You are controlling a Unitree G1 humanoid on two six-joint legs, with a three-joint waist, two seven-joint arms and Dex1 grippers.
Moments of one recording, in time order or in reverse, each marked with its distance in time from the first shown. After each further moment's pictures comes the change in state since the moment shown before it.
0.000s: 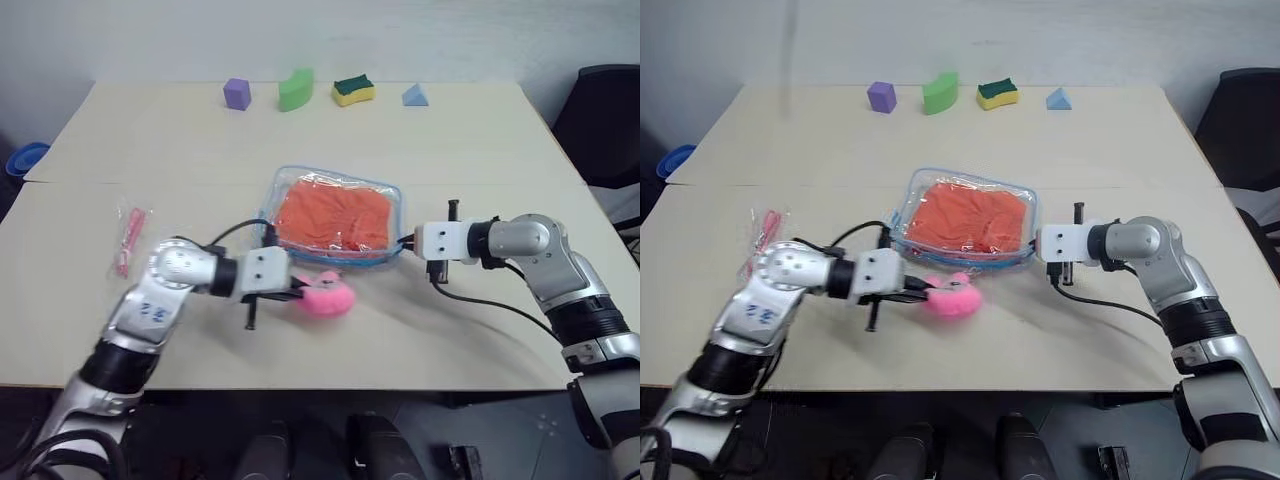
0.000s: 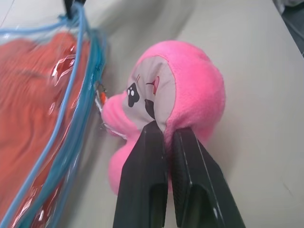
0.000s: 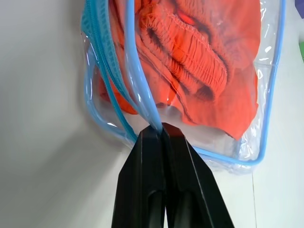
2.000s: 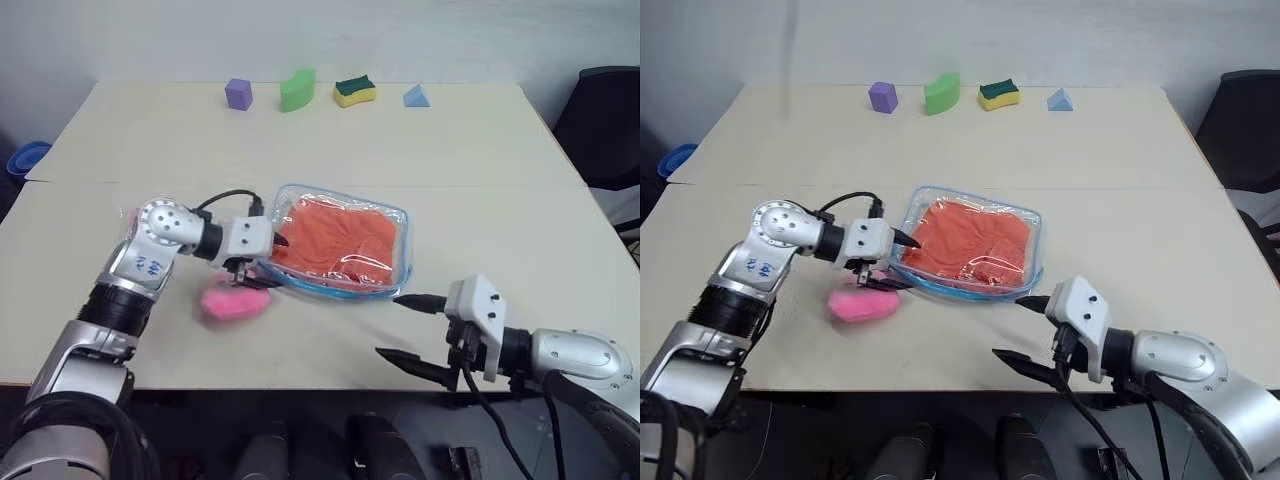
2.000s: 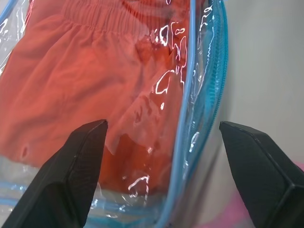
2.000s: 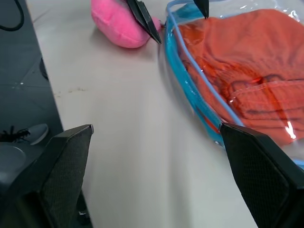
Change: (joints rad) left arm -0.371 -0.063 -0.180 0.629 0.132 -0.391 -0.072; right arm 0.745 -0.091 -0.379 -1.206 0.885 1.049 -0.338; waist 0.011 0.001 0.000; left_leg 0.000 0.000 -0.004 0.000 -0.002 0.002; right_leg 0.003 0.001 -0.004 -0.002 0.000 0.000
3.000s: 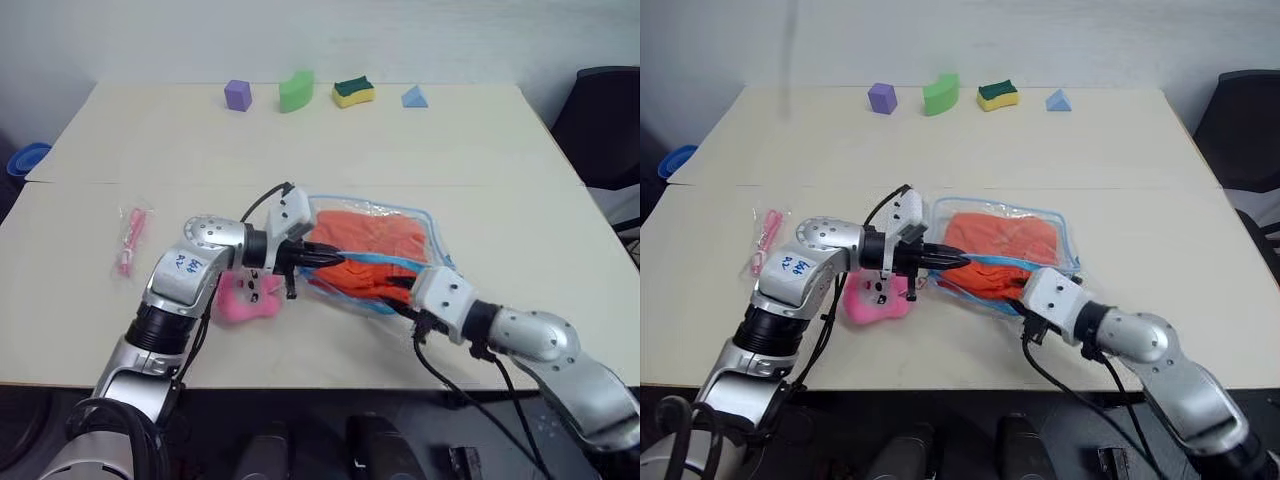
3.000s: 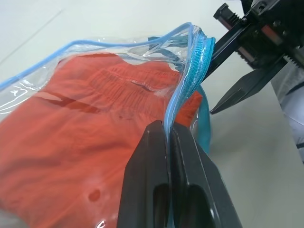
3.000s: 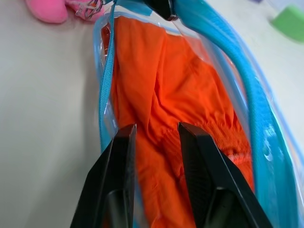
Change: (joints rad) left arm 0.101 -0.219 0.120 -0.438 -0.273 0.750 0.226; right arm -0.194 0.023 0.357 0.272 -0.631 -0.409 -0.063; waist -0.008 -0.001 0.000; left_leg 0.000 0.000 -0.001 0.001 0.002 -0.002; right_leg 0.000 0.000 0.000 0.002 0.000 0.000
